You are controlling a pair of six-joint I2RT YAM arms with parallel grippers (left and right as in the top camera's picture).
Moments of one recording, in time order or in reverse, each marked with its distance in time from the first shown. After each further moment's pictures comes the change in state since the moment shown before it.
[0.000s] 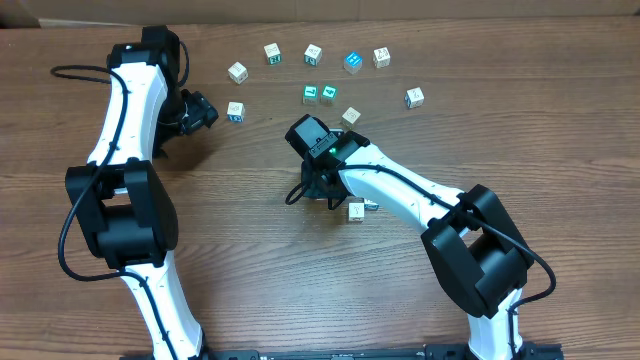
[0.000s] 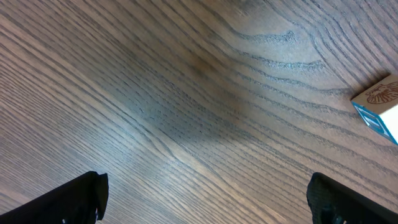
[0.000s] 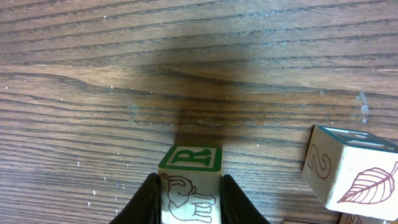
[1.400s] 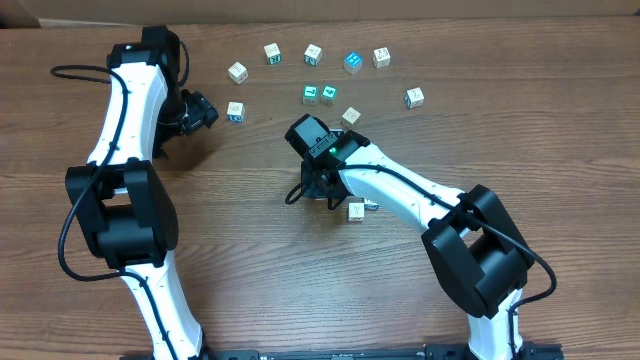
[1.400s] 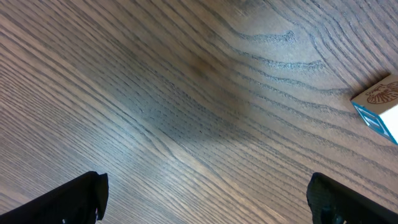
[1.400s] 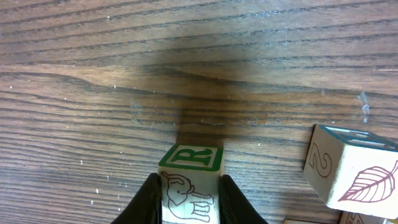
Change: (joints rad) left arm 0.000 0.000 0.000 0.000 0.000 0.000; right arm 0.000 0.000 0.002 -0.002 -0.003 0.000
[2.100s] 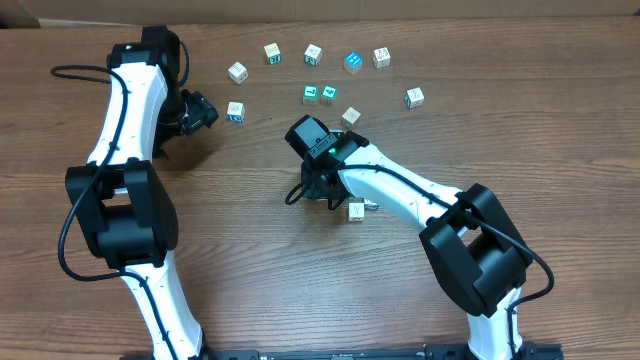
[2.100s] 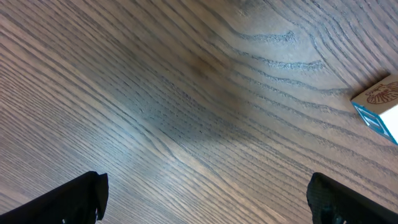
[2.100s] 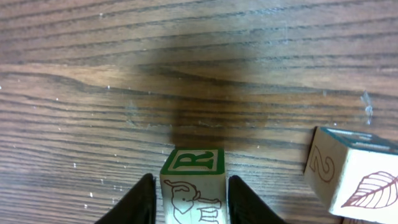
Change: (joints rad) left arm 0.000 0.000 0.000 0.000 0.000 0.000; right arm 0.000 0.006 -0.002 0.007 0.001 0.000
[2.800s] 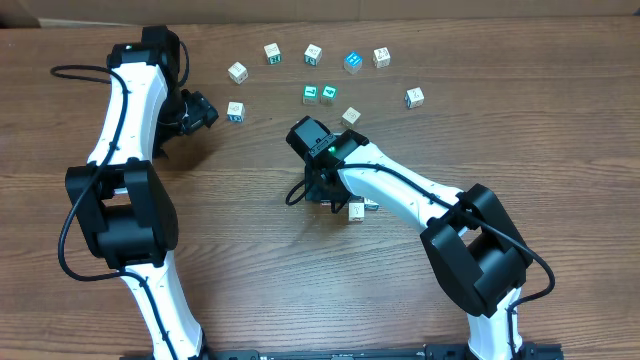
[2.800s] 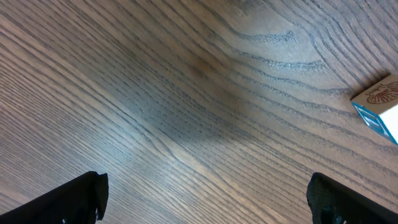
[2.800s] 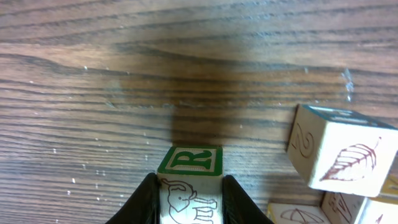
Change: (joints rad) left arm 0.000 0.000 0.000 0.000 0.000 0.000; right arm 0.000 0.000 0.014 -0.085 0.004 0.009
